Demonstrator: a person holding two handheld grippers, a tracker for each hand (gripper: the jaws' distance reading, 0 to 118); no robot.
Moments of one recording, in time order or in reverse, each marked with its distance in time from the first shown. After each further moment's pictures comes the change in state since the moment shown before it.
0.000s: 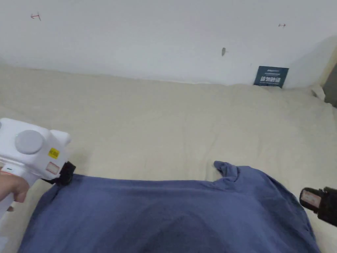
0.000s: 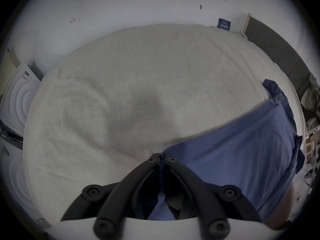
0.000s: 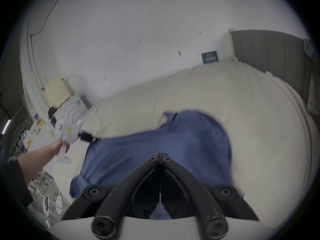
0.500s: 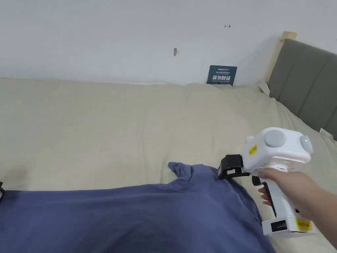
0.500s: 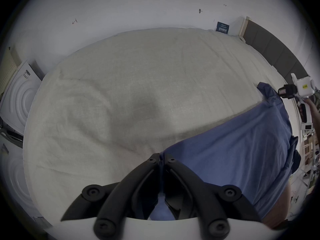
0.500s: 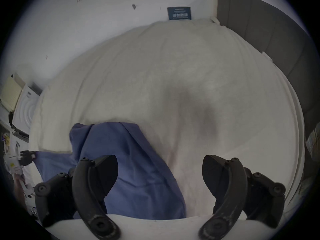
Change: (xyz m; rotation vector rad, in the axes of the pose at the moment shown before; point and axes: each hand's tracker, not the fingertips) left arm 0.001 -0.001 0.015 0.011 -0.012 0.006; right arm 0.062 0.062 -0.207 -0.495 -0.283 -0.009
